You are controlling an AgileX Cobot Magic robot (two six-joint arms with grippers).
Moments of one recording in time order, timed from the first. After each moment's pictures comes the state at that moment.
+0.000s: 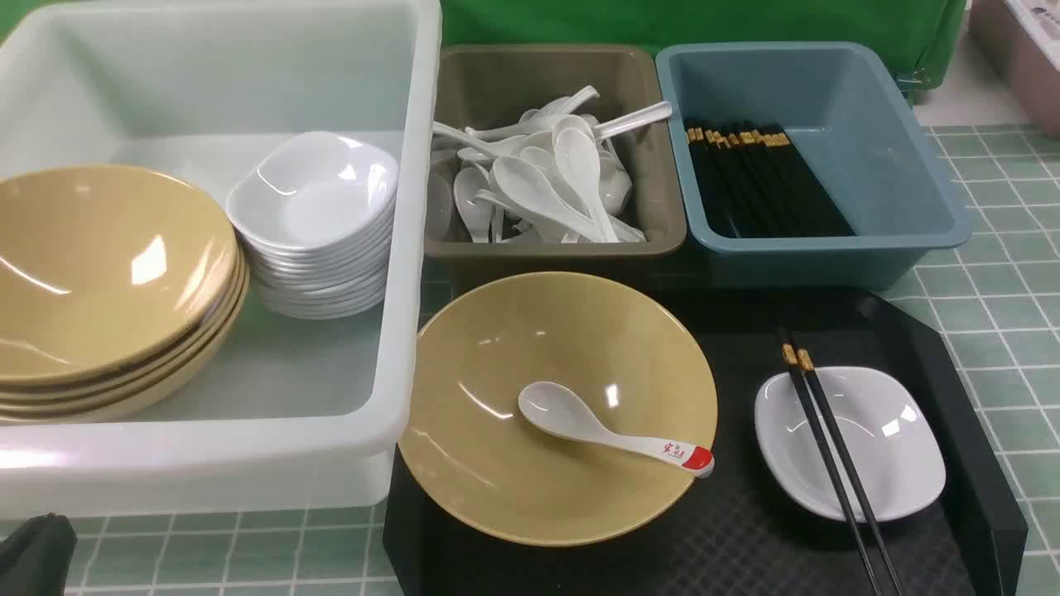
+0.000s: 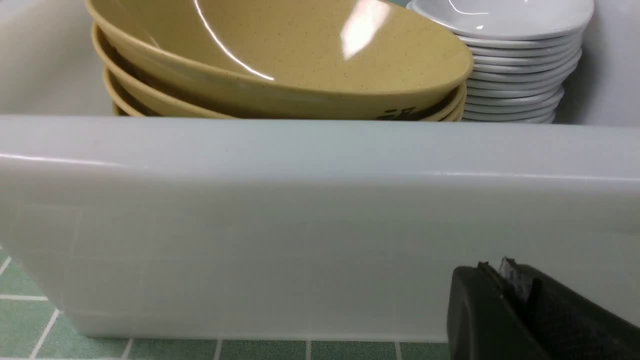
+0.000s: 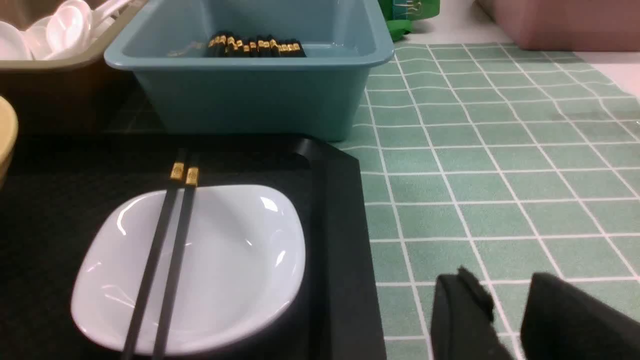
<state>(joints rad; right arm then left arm) -0.01 -0.01 0.03 -0.15 0.31 0.17 0.07 -0.01 0.03 -0.10 0.31 0.08</state>
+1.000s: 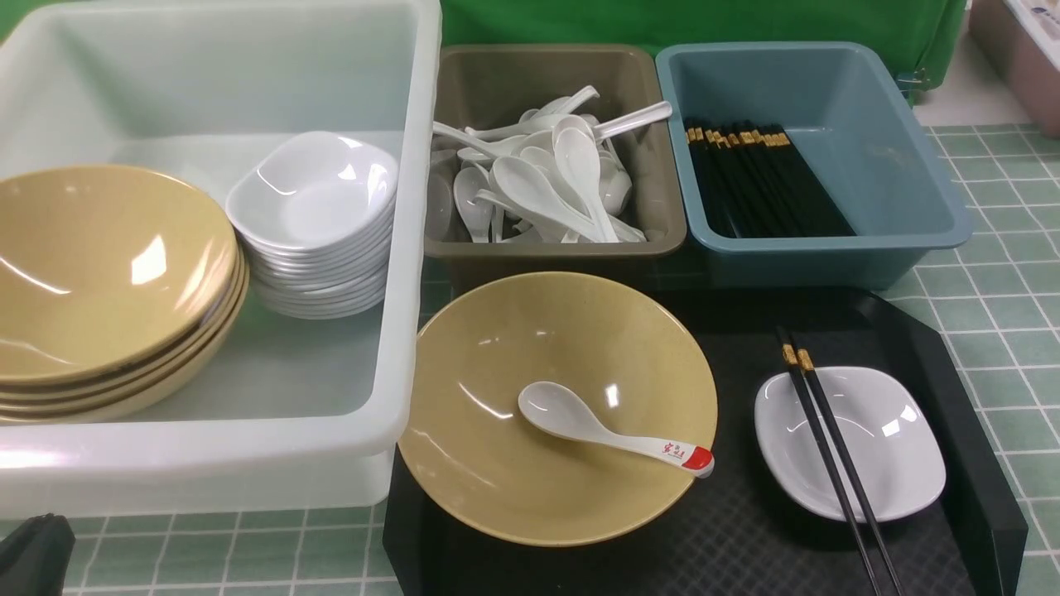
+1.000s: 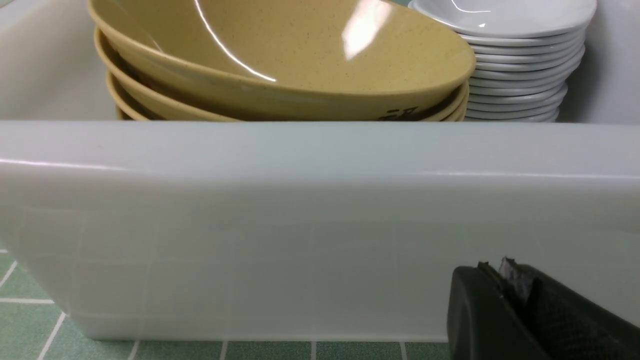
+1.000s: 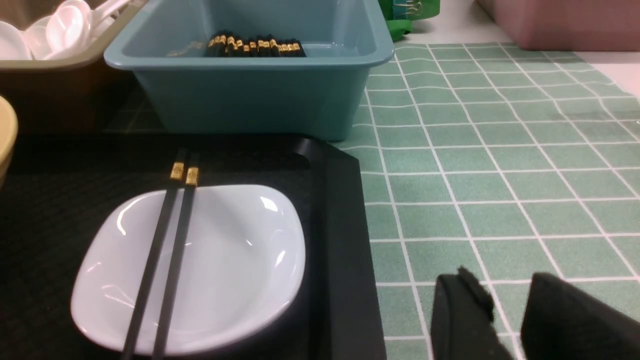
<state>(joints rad) -0.01 -0.01 0.03 -0.15 0.31 0.17 0.07 -0.01 0.03 -0.08 0.31 0.08</state>
